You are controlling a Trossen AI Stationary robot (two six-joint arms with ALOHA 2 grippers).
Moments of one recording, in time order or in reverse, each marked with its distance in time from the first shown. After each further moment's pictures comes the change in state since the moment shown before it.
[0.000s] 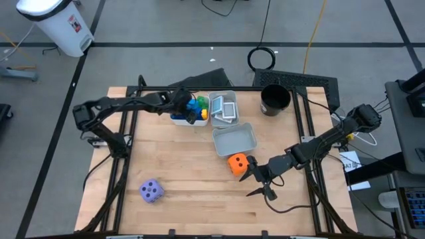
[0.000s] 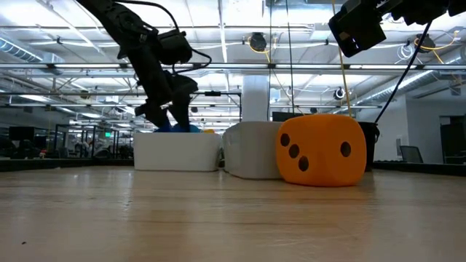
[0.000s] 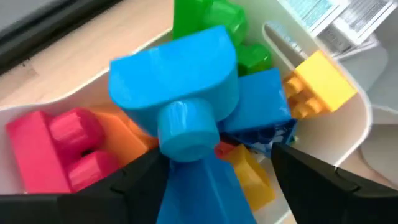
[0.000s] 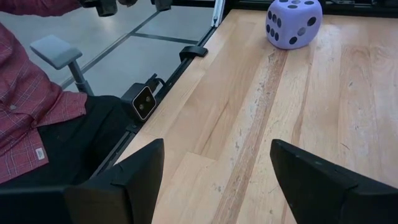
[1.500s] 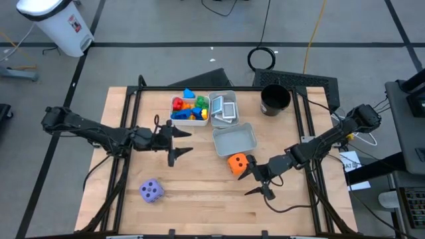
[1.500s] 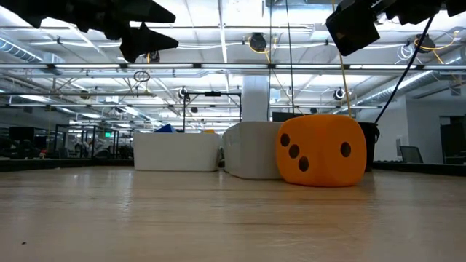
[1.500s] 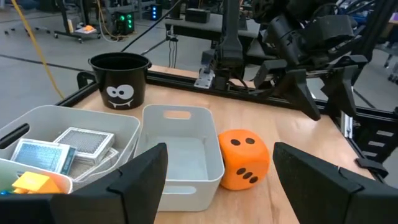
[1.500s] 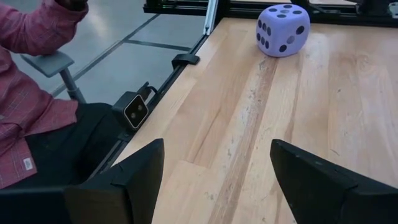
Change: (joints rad) left arm -0.676 -0.543 -0.473 0.754 -0.217 0.189; right arm -0.002 0.009 0.000 0.032 0.033 0.000
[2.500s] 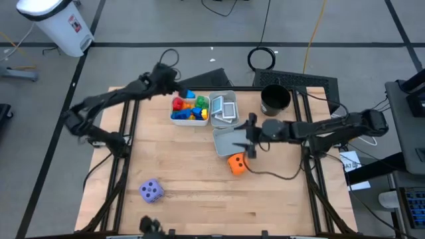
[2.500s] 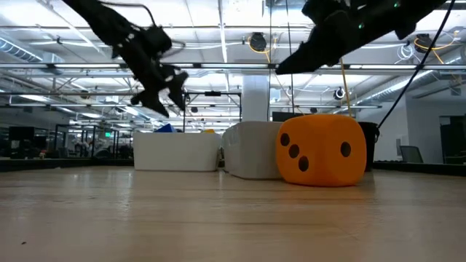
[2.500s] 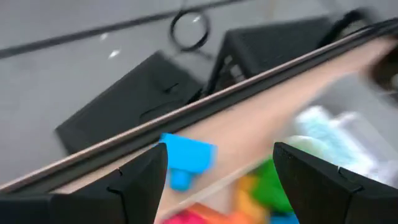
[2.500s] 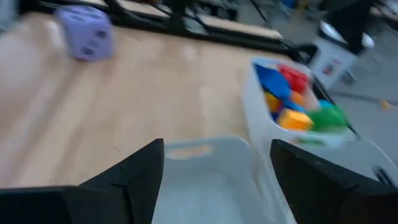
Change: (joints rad) left arm 0.946 0.404 0.475 -0.580 0.255 -0.125; right arm -0.444 -0.089 0.000 -0.060 0.146 -0.293
